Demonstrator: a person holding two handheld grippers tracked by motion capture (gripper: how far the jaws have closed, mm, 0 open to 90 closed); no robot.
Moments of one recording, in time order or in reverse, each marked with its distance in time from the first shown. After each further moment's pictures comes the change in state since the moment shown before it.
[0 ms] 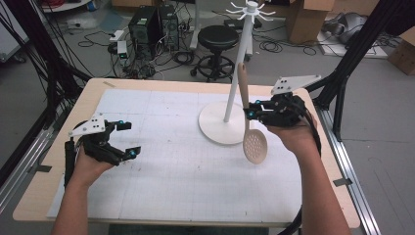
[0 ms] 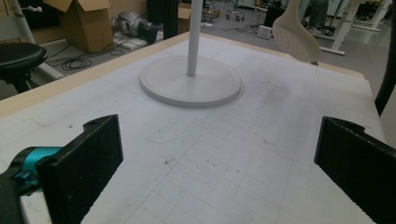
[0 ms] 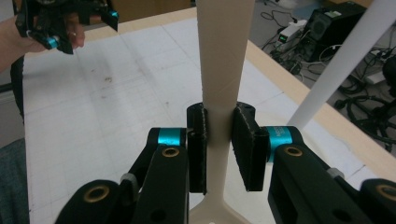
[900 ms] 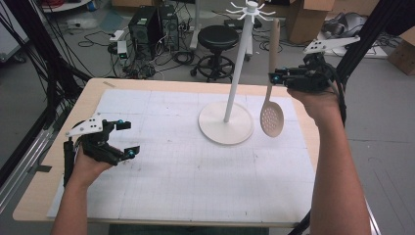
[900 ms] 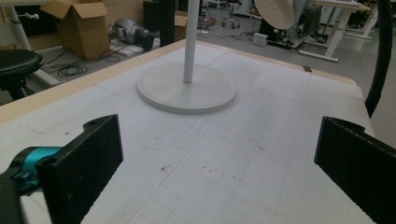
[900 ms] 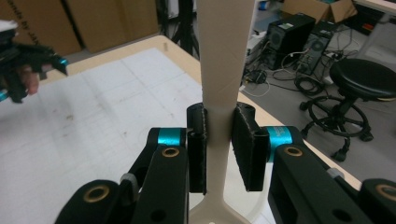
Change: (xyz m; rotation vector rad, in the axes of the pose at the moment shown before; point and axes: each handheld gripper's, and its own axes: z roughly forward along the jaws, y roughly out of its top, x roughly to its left) left arm 0.000 0.001 -0.003 -0.033 -0.017 -0.006; right arm -0.068 0.031 -0.043 -0.065 -0.109 0.098
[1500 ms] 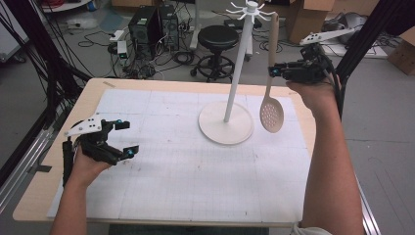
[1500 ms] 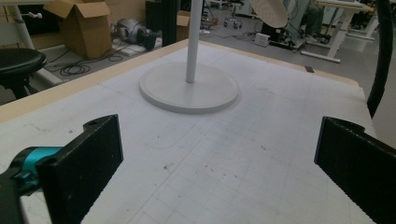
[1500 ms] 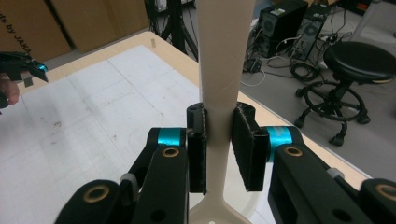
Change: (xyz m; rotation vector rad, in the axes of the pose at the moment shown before) left arm 0.001 0.000 -0.002 0.001 0.012 -0.005; right arm -0.016 0.009 0.014 0.048 -0.023 0.059
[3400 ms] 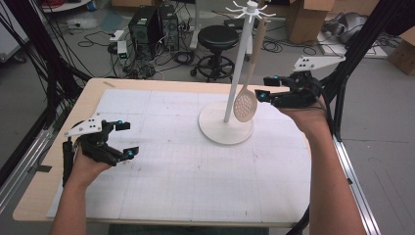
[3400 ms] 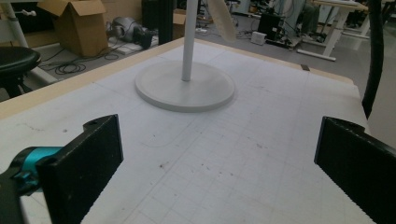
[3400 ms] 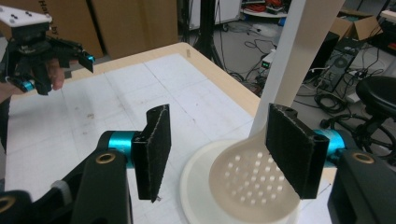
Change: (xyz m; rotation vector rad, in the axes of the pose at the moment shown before) left arm -0.001 -0.001 0.001 0.009 -0.021 -0.003; right arm 0.042 -0.039 0.005 -0.102 0.104 -0.105
